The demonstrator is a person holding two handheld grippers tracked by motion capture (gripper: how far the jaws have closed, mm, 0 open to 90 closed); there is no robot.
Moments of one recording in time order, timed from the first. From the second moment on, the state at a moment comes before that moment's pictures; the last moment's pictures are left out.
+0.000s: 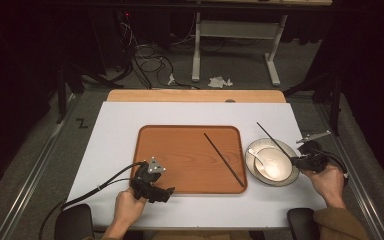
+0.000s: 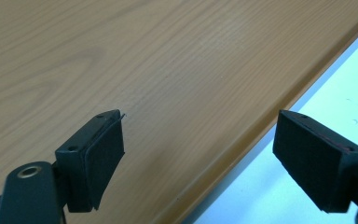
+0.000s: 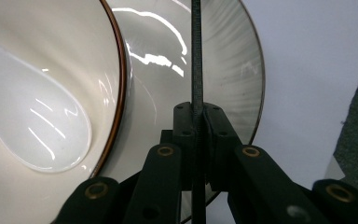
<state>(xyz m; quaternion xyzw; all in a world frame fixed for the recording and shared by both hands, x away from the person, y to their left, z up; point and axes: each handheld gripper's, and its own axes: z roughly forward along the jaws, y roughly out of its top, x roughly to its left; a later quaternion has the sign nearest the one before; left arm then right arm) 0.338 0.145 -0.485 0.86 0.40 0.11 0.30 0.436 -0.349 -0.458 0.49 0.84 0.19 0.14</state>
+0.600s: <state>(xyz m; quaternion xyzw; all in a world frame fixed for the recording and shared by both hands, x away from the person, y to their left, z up) 0.339 0.152 -0.481 0.85 0.41 0.12 0.31 0.427 -0.347 -0.429 0.49 0.82 0.25 0.16</state>
